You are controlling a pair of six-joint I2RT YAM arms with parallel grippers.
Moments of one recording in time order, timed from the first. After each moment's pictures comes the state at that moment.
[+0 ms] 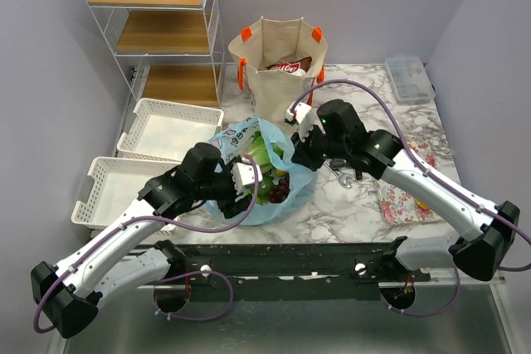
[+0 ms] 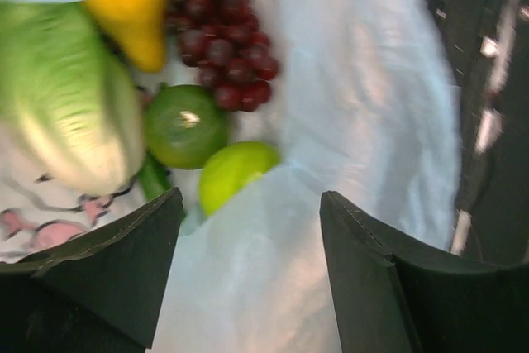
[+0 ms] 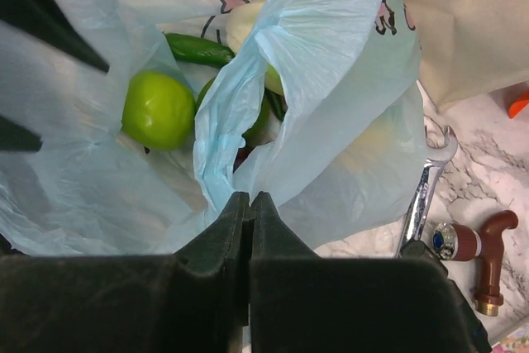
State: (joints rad) left arm -0.74 0.88 0.80 -0.65 0.48 0.44; right arm 0.79 1.33 1.28 -0.64 -0.20 -0.12
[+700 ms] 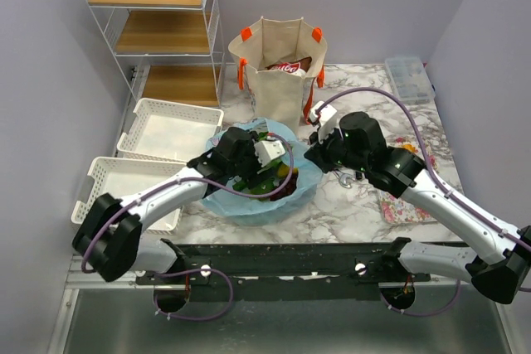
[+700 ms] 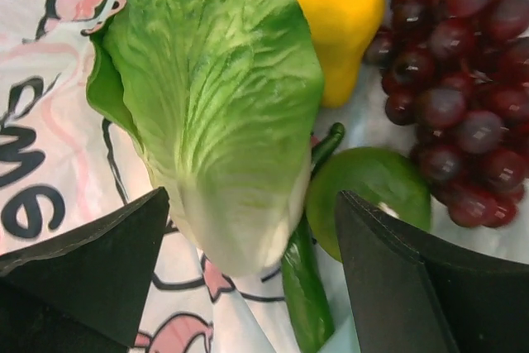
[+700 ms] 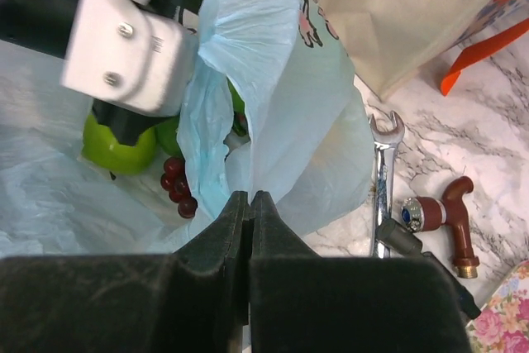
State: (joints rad) left arm -0.68 1.26 0.77 -0.13 0.16 0.45; right arm 0.78 1.11 1.10 -0.50 -0.06 -0.05
